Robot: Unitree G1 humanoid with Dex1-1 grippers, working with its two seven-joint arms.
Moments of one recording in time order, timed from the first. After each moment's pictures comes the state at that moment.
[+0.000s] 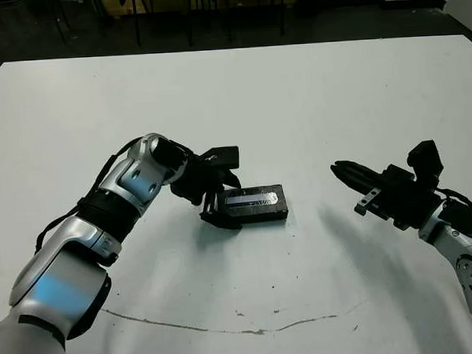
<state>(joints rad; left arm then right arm) -0.83 0.40 -0.56 0.55 0.09 0.22 -1.33 -0.08 -0.56 -0.09 -0.22 0.41 0.45 0.64</state>
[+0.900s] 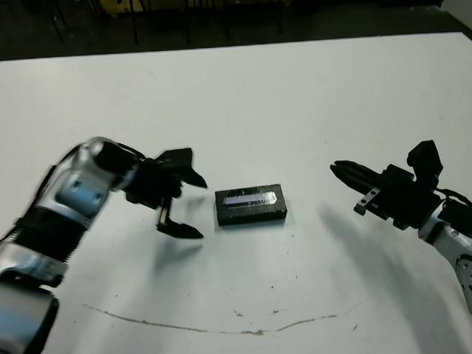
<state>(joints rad) -0.64 0.73 -0.35 0.19 0.00 0.26 -1.40 -0.08 -0.56 -0.09 -0.23 0.41 0.45 0.63</state>
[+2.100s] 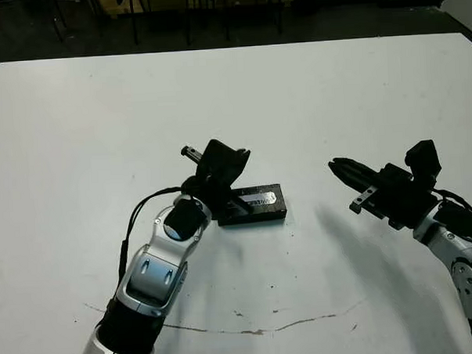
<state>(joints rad) -0.26 0.12 -0.35 -0.24 0.07 0.60 -0.25 -0.07 -0.54 -0.08 -0.27 0.41 0.47 0.57</state>
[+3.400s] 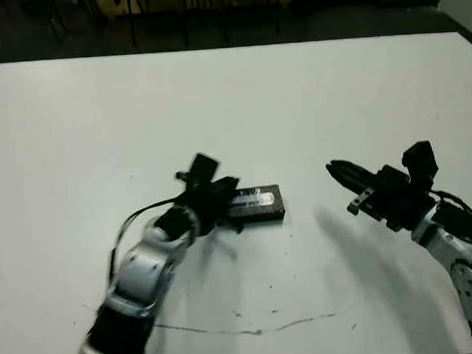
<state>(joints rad) -0.16 0.19 -0.11 -0.42 -0.17 0.77 -0.34 -0.06 -0.53 -0.08 -0.30 0.42 0.50 0.55</state>
